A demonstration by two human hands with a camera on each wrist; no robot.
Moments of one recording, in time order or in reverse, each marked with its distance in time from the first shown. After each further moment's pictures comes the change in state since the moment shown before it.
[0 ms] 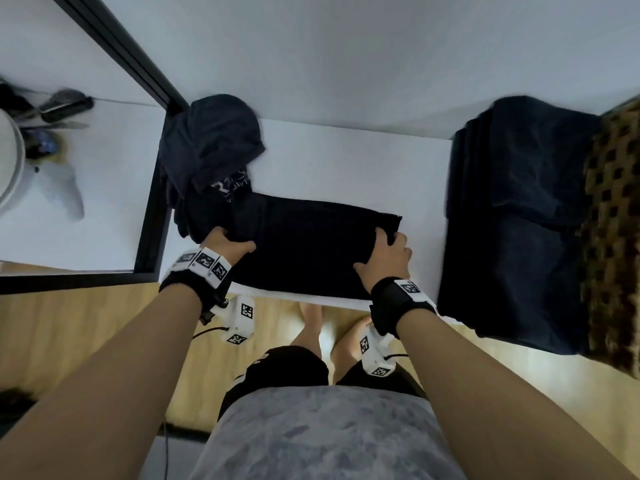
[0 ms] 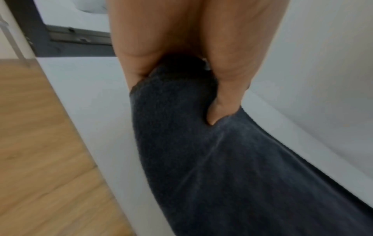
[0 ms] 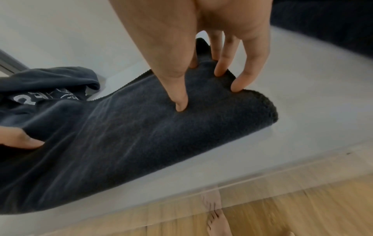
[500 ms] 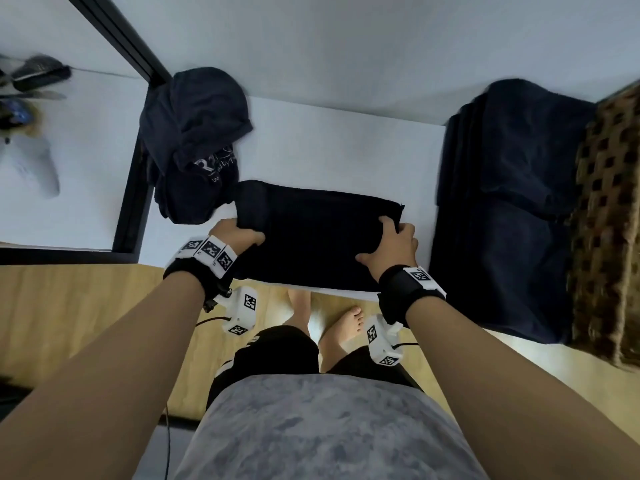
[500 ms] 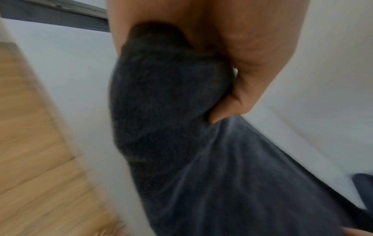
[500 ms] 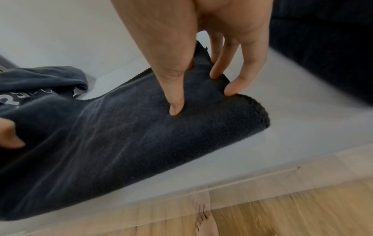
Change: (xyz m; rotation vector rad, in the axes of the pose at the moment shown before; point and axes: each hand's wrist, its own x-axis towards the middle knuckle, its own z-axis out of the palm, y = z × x) left_hand -0.030 0.019 0.029 -0.074 -0.121 0.072; right_hand 0.009 0.035 -0.010 0.065 0.015 -0.016
